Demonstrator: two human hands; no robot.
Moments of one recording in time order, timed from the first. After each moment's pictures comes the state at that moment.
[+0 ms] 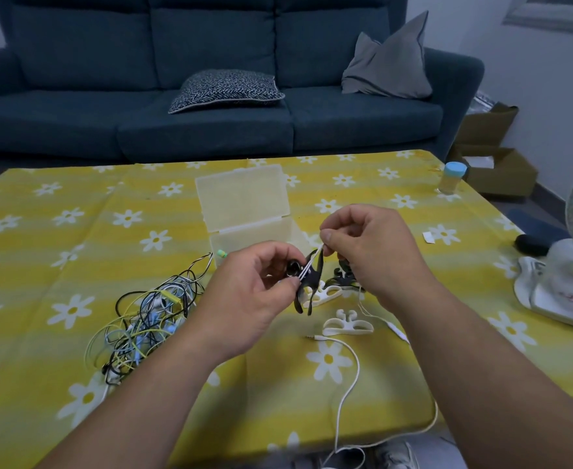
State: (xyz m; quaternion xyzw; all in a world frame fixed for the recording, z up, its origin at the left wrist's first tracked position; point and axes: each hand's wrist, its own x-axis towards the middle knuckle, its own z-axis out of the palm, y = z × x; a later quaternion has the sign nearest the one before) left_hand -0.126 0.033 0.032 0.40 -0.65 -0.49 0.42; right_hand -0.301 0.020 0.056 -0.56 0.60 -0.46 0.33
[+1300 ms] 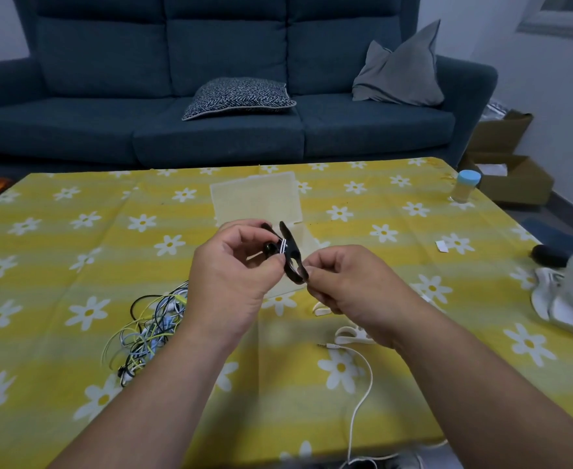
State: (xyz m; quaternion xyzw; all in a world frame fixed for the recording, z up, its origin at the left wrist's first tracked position) left_hand -0.119 0.025 0.043 0.45 -0.53 -0.41 0.59; right_hand -0.276 0.033 0.046 -0.59 0.54 -0.35 0.48
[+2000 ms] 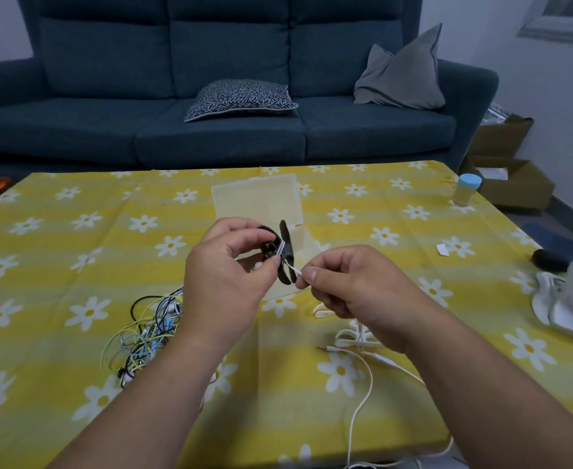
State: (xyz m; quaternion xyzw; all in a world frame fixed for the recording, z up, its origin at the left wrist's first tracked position) left_hand -0.108 0.023 0.042 0.49 -0.62 -0.26 0.55; right_hand -0.281 0.040 0.055 -0.59 0.49 -0.37 0.52
